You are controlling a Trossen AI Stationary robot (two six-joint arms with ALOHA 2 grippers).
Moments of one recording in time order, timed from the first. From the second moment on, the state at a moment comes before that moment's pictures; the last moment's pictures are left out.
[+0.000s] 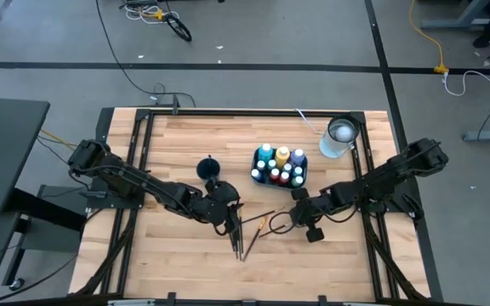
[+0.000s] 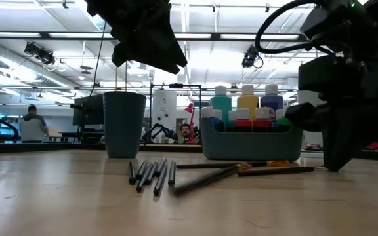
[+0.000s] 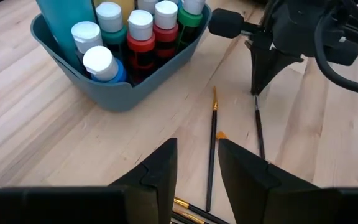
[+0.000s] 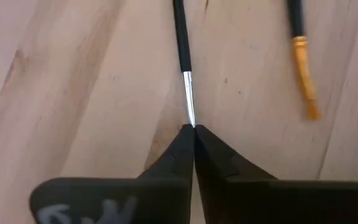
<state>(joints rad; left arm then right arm) -0.36 1.60 1.06 -0.22 -0.58 -0.69 0.32 1.49 0.54 -0.08 -0.02 0.03</state>
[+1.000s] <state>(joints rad) -0.23 1.60 1.06 -0.02 -0.22 -0.72 0.42 1.45 0.87 0.08 0.58 -1.04</state>
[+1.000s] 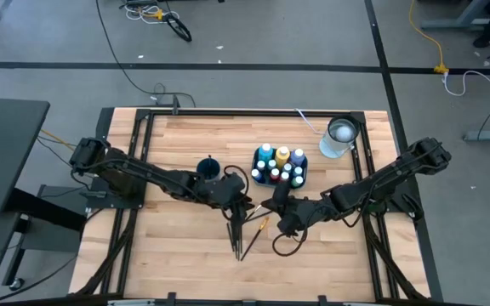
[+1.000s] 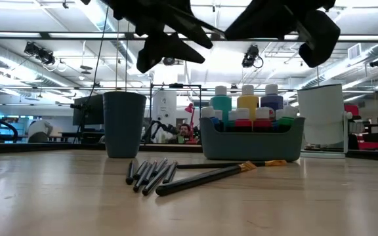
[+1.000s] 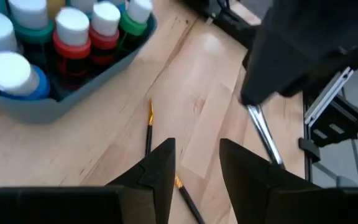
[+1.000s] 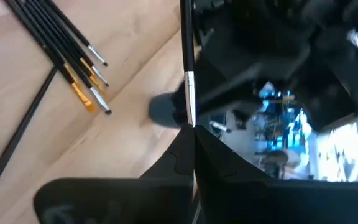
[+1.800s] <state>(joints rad) -0.19 1.60 1.06 0.05 -0.18 -0.69 0.42 1.56 0.87 0.19 0.77 -1.26</state>
